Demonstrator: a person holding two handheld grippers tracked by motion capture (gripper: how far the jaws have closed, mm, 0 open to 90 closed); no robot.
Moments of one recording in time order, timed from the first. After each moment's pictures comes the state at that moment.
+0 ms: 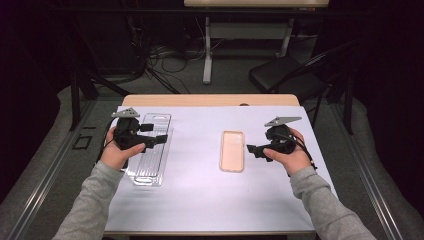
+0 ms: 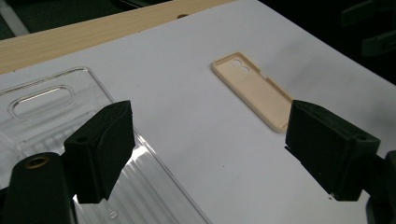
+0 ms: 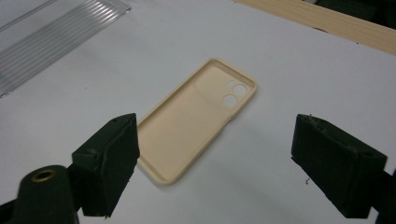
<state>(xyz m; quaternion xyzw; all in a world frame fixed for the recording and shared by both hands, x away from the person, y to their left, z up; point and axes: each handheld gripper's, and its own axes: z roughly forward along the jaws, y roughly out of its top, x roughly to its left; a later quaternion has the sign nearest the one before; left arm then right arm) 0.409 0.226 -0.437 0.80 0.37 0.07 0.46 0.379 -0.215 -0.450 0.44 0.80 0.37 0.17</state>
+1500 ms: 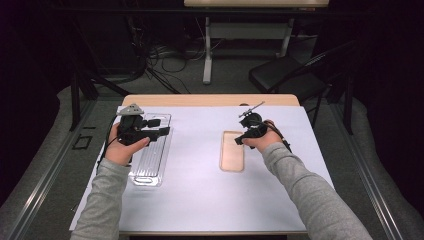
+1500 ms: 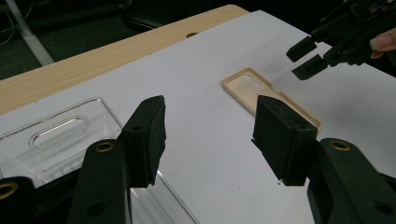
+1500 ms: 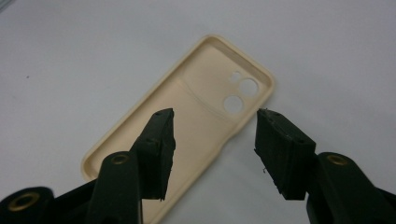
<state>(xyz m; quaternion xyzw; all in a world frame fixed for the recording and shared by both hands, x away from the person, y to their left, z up) 0.410 0.216 -0.434 0.80 0.35 0.12 0.47 0.453 -0.163 -0.480 0.43 0.86 0.26 0.11</state>
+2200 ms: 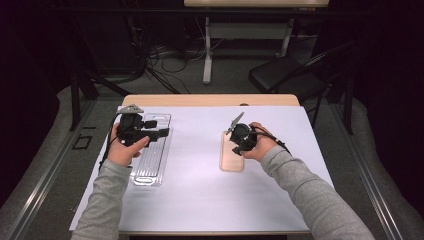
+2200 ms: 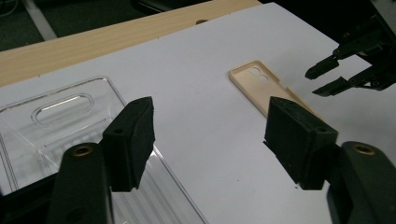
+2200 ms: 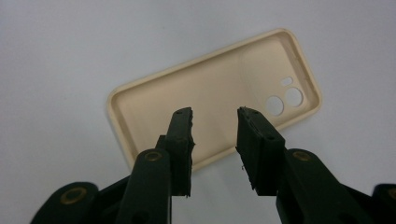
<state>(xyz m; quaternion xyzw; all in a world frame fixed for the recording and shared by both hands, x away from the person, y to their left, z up) 0.413 0.218 -0.436 0.79 0.40 0.10 0.45 0.427 -0.135 -0.481 0.24 0.94 0.18 0.14</state>
